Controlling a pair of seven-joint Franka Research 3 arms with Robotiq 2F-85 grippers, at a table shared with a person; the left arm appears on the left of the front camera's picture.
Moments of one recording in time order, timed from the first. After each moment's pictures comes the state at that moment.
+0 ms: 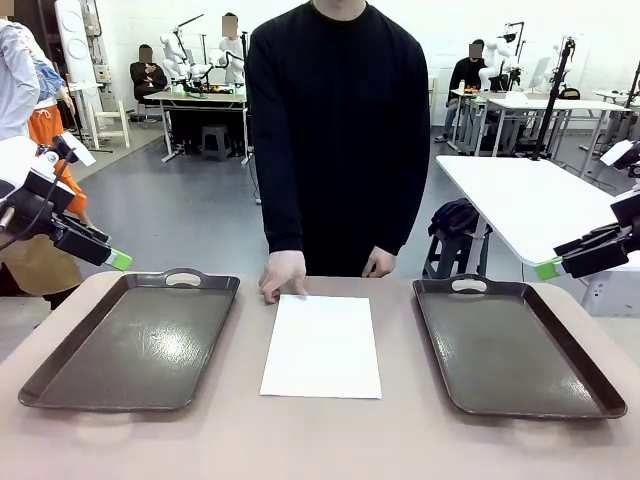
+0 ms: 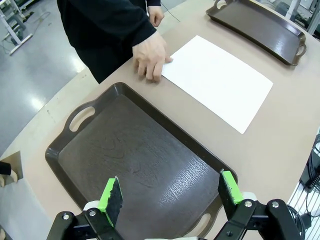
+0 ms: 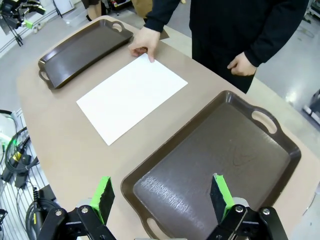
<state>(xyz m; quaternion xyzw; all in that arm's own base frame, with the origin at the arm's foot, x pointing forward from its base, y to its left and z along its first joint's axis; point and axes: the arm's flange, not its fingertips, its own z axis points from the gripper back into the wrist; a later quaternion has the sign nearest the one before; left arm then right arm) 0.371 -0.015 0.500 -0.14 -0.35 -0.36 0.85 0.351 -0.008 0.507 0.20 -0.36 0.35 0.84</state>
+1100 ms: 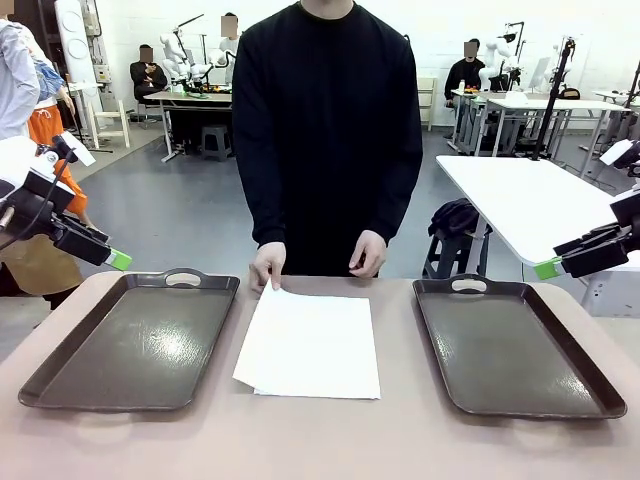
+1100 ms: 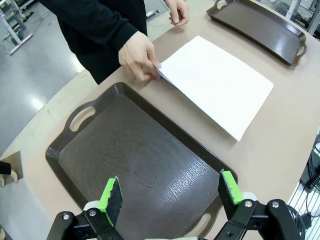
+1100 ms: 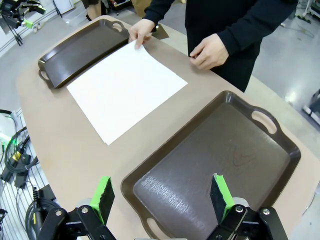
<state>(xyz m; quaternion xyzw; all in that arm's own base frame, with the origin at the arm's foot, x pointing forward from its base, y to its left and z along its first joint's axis) 0.371 -0.015 0.500 -0.14 -0.35 -0.36 0.85 0.350 -0.007 0.508 0.20 -0.36 0.36 0.84</state>
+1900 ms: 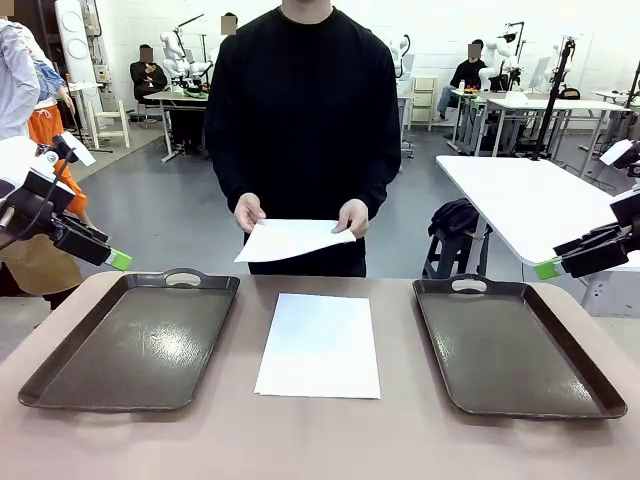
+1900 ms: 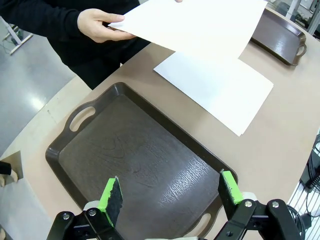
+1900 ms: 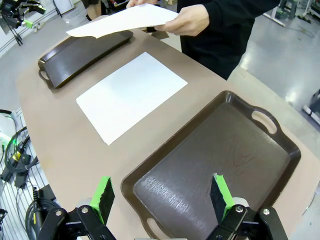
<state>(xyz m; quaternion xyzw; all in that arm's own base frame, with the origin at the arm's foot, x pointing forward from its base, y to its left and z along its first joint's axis) 0.370 -0.015 0.500 -0.14 -0.35 -0.36 0.85 0.350 -0.007 0.508 0.20 -0.36 0.36 0.84</state>
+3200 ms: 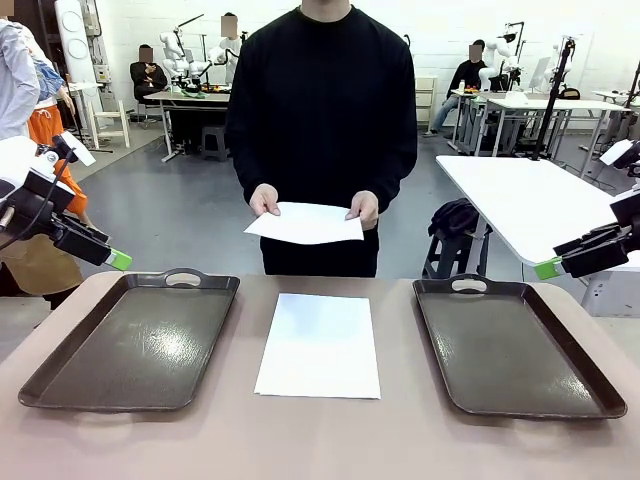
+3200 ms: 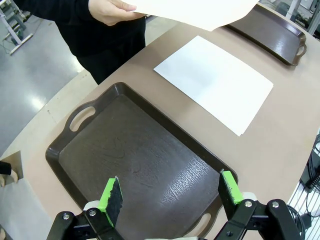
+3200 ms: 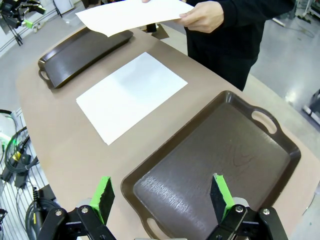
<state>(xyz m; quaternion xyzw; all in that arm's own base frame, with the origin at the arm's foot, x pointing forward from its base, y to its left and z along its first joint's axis) 0.370 -0.015 0.500 -0.14 -0.35 -0.36 0.85 0.350 -0.007 0.508 0.20 -0.36 0.36 0.84</state>
